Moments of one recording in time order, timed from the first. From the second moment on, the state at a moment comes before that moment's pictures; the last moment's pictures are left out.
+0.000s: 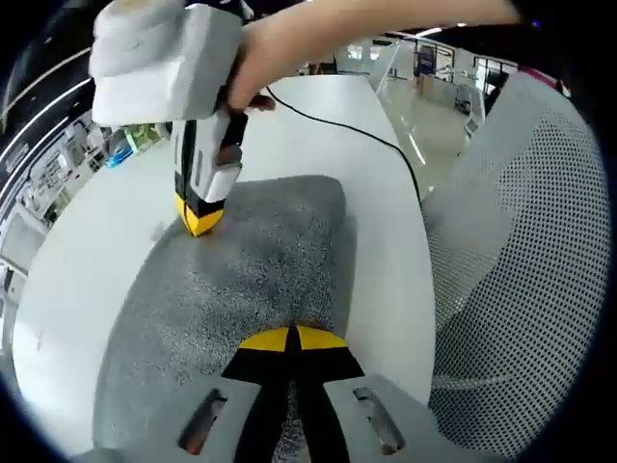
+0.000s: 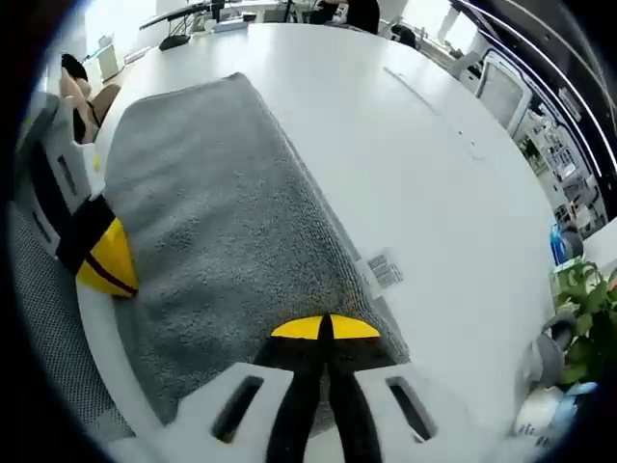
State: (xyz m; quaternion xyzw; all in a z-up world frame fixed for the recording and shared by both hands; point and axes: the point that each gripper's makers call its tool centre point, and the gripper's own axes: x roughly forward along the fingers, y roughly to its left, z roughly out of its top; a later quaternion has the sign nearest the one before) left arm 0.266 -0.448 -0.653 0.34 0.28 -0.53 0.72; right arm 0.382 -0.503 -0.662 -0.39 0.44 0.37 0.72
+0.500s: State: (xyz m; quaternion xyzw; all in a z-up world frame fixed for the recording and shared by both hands) left arm 0.278 -0.410 -0.655 0.43 0.28 -0.49 0.71; right arm 0.362 -0.507 -0.665 -0.40 0.51 0.34 0.68
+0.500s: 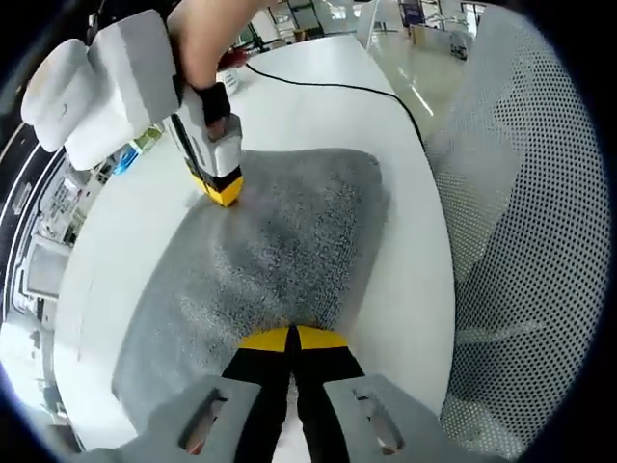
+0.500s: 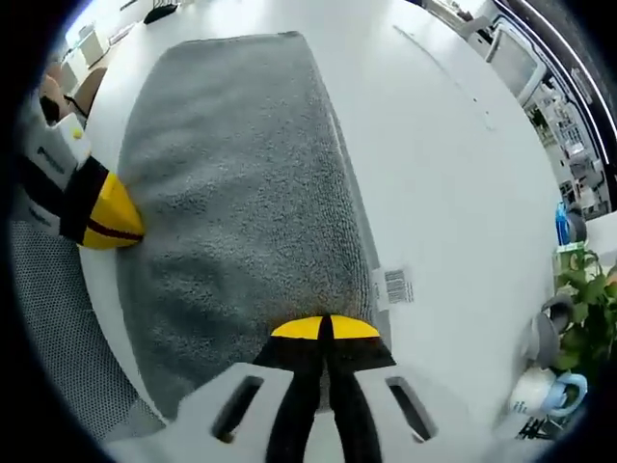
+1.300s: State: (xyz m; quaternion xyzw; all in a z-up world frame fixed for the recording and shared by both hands) left arm 0.309 -0.376 -0.655 0.54 0.24 -0.43 0.68; right arm 0.337 -0.502 -0.664 -0.37 0.52 0.32 0.70
